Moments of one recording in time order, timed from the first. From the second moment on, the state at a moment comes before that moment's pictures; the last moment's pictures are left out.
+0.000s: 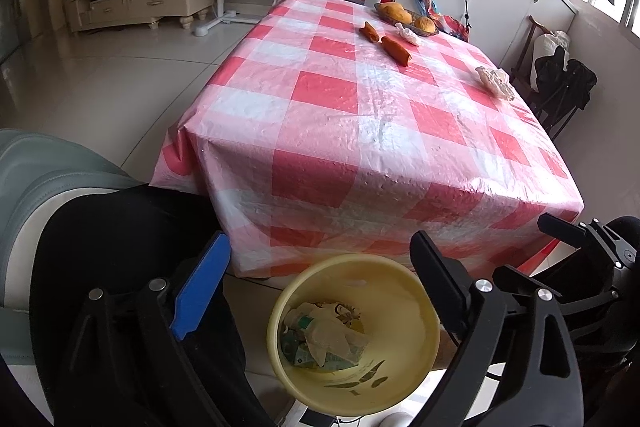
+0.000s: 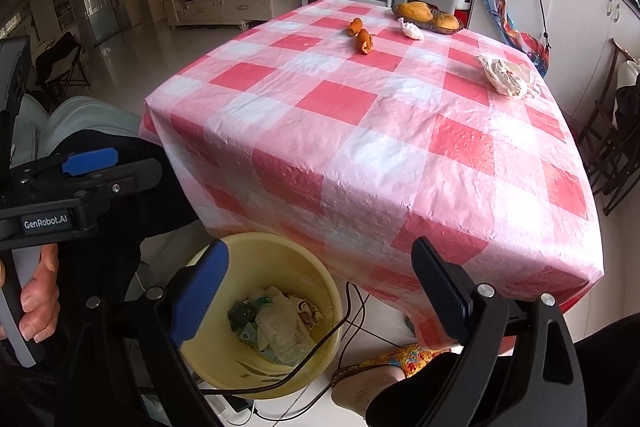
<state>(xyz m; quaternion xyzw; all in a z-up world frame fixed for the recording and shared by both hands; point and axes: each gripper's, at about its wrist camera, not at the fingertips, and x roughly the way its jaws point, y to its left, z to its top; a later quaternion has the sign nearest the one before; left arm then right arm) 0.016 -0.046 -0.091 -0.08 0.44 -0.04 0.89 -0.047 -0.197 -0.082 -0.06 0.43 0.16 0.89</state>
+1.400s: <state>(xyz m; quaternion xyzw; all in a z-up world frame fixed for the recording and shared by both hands) 0.020 -0.056 -0.094 -0.06 0.45 -0.04 0.89 -0.046 -0.193 -0.086 -0.07 0.43 0.16 0.89</state>
